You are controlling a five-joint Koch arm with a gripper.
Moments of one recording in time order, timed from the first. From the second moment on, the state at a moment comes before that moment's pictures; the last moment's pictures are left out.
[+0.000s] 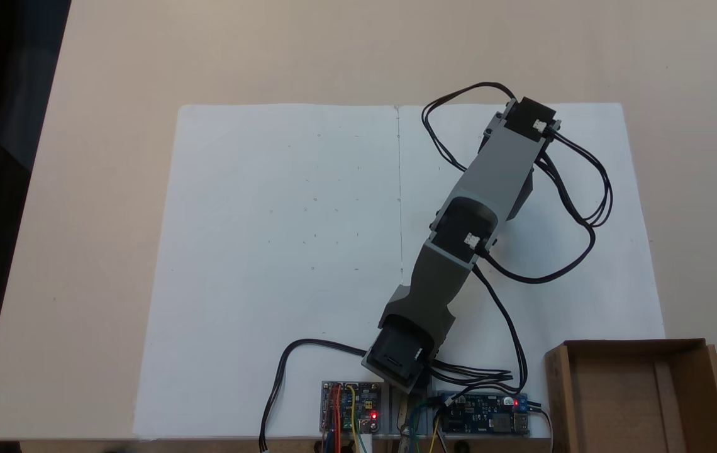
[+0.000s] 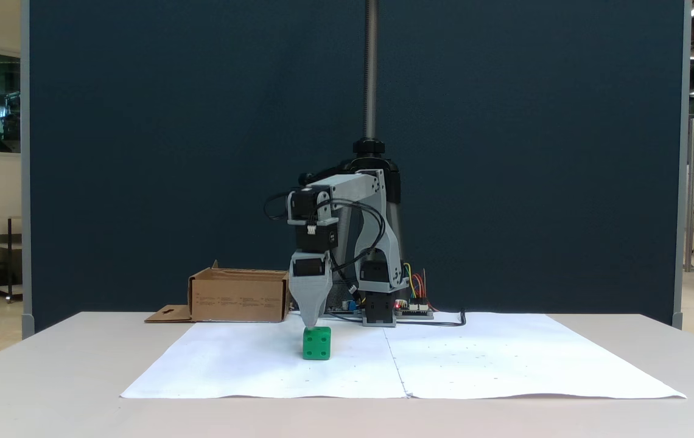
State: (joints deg) arm 30.9 73.4 84.0 59.2 -26.4
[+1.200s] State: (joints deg) arm 29.2 67.1 84.3 53.9 -18.1
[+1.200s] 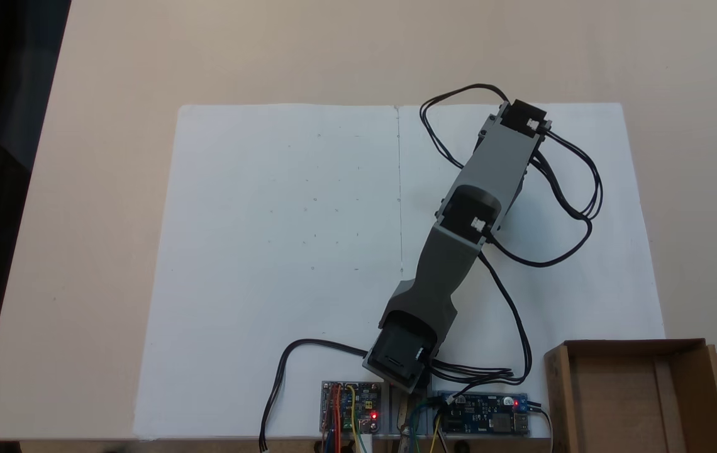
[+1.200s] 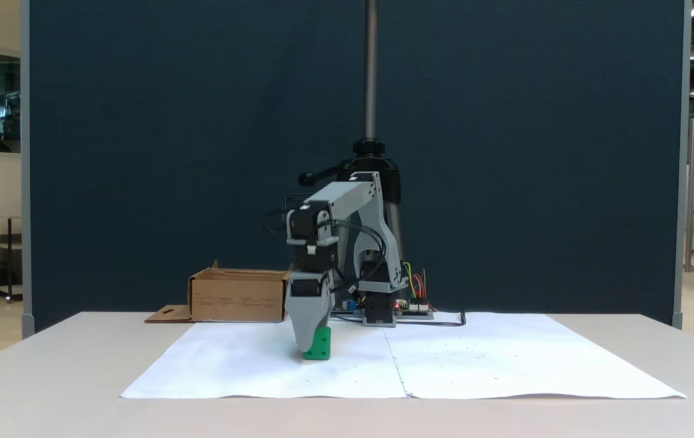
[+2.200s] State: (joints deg) arm 29.2 65.2 86.0 50.5 -23.2
